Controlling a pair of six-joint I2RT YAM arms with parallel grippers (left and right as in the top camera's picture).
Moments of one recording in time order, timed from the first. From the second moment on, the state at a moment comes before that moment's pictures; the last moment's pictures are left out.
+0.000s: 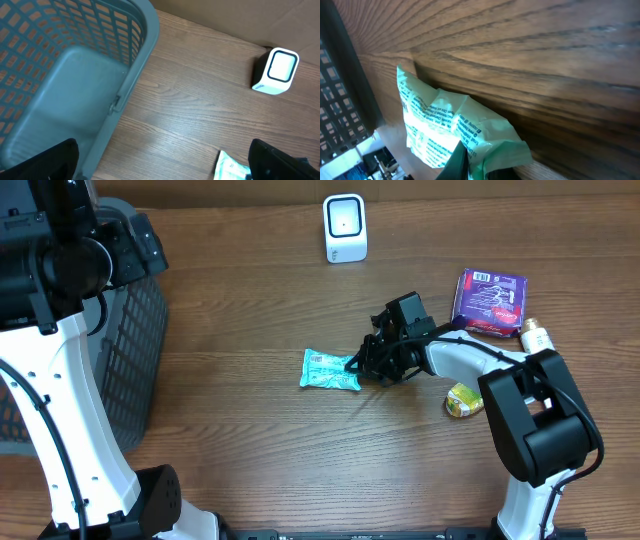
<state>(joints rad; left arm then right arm) 0.17 1.72 2.39 -1.55 -0.01 -0.21 0.41 2.01 1.12 -0.27 -0.67 0.69</state>
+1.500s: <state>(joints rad) 0.17 1.72 2.39 -1.55 -0.01 -0.21 0.38 1.47 1.78 -0.90 -0.03 0.28</state>
